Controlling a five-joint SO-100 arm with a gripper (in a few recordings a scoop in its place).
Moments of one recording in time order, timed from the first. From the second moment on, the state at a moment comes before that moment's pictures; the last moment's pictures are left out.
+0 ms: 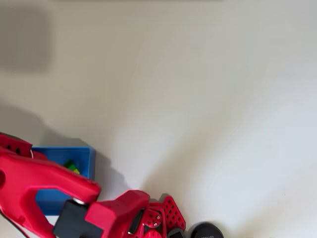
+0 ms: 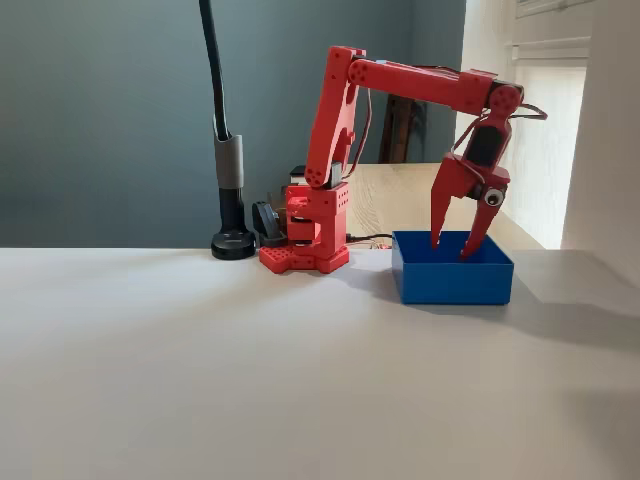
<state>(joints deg) -63.7 79.9 85.8 93.0 -5.0</state>
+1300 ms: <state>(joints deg) -6.8 120.4 104.9 70.3 -3.1</state>
